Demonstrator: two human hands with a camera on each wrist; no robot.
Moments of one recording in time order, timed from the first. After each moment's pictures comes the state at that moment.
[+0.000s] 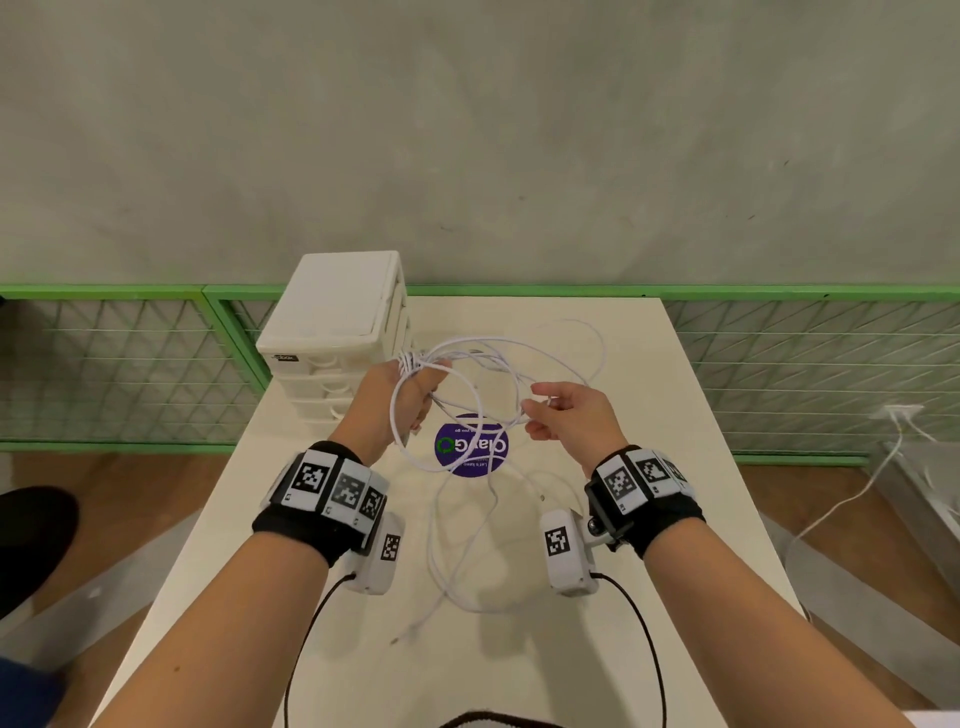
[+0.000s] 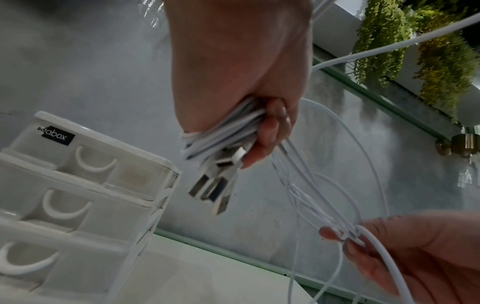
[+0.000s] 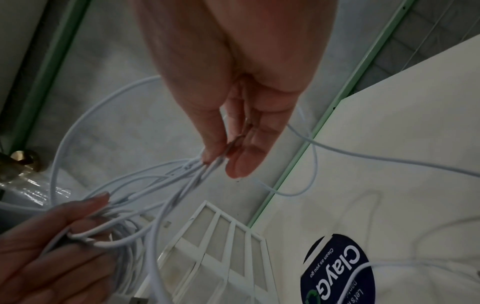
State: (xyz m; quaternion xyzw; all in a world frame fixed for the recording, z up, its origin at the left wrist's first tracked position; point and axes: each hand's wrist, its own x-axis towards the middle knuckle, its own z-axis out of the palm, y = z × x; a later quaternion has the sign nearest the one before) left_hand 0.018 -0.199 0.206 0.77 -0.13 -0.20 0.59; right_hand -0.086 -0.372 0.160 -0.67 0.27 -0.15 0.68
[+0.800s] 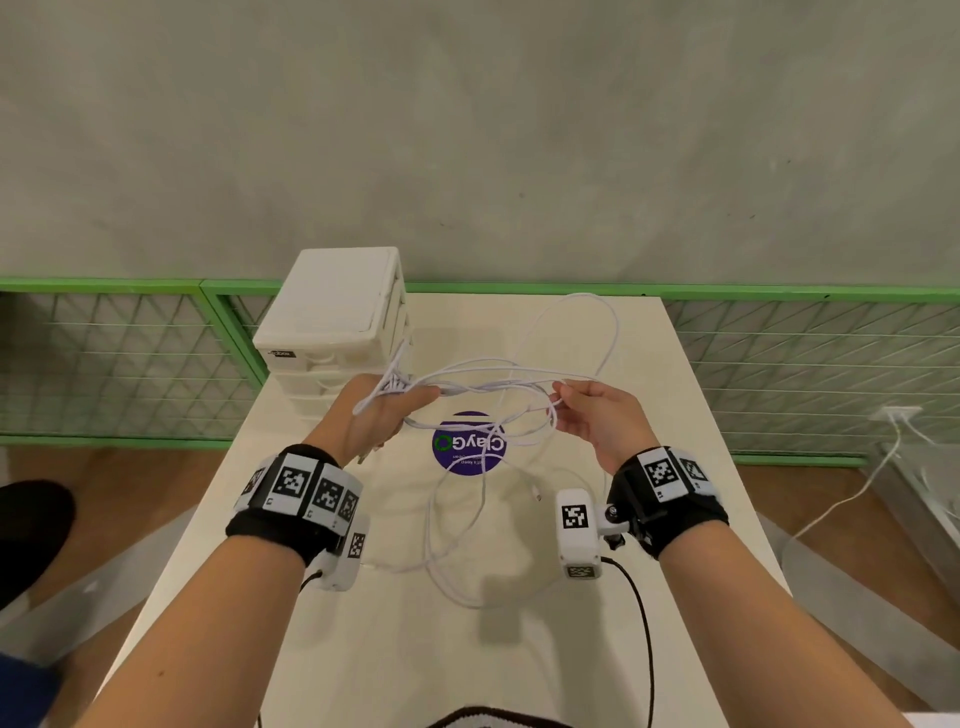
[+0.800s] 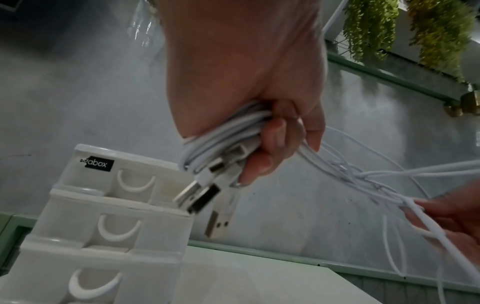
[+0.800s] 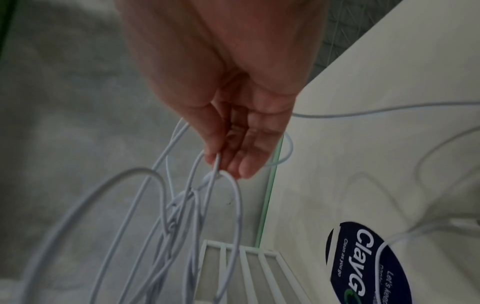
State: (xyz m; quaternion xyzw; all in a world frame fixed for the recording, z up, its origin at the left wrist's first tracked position) left_hand 0.031 -0.171 0.194 0.86 -0.19 -0.20 0.43; right_hand -0.096 -0.395 0.161 -0.55 0.30 -0.16 0.77
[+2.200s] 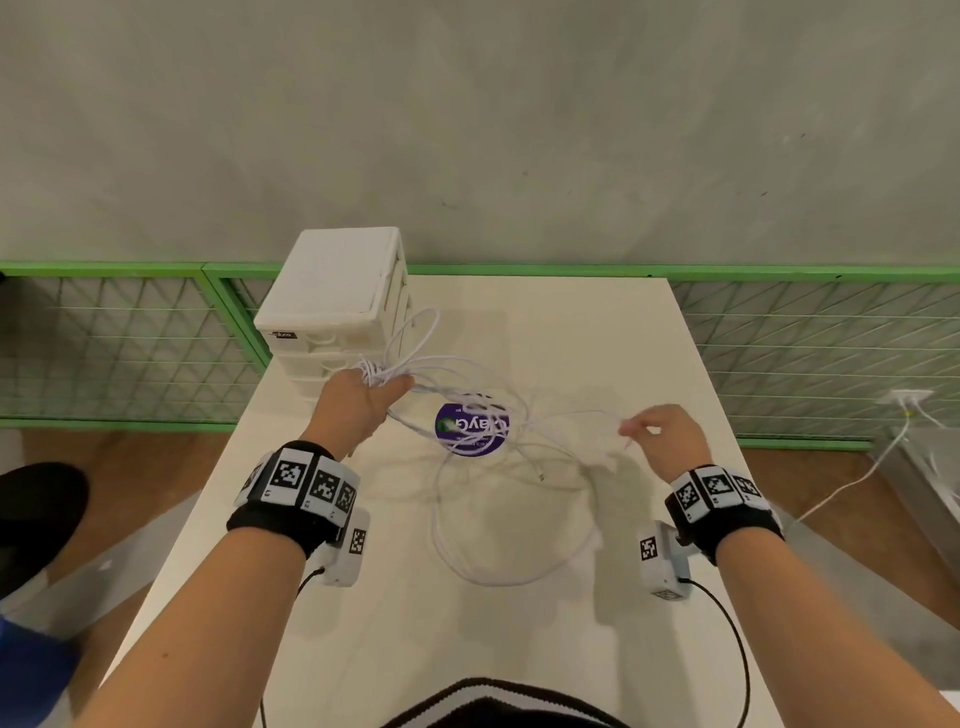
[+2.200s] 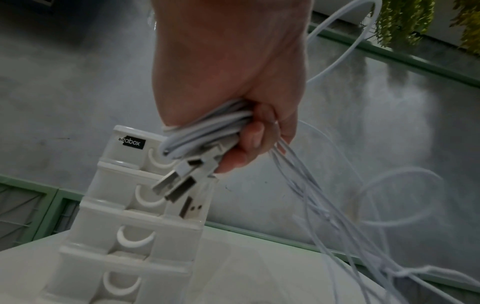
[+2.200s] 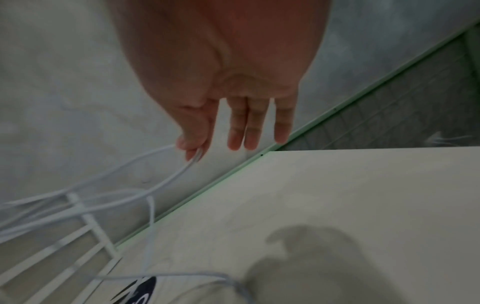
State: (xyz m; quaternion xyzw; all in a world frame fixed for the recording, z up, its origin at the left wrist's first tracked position) left_hand 0.029 -0.164 0.181 0.88 -0.10 -0.14 0.44; right_hand -0.149 -0.461 0.096 -0.85 0.35 -0.11 0.38
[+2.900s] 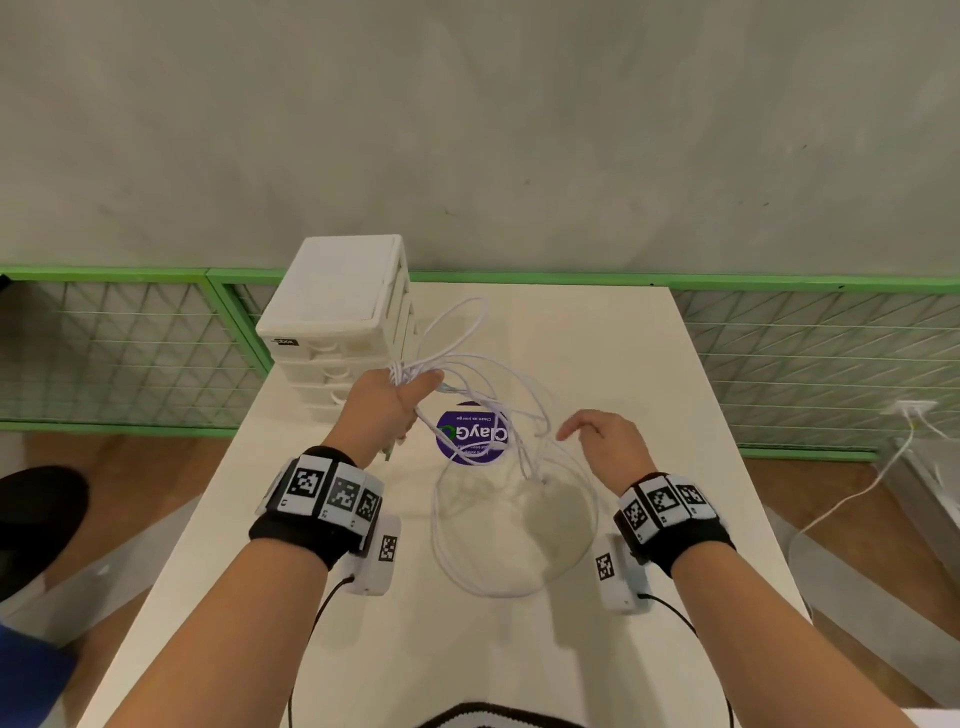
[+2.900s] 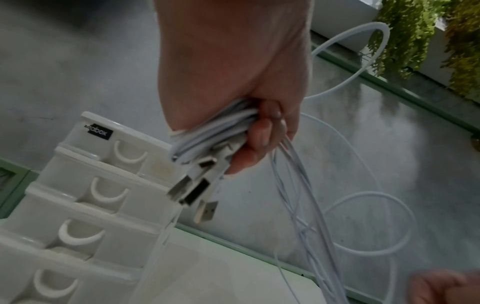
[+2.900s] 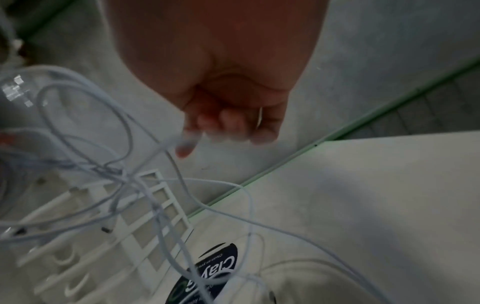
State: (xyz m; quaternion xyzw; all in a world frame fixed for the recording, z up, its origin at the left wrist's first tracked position) left_hand 0.016 -0.185 0.188 0.83 -0.10 -0.17 0.52; right_hand -0.119 -0.408 0.116 -0.87 0.26 -0.08 0.41
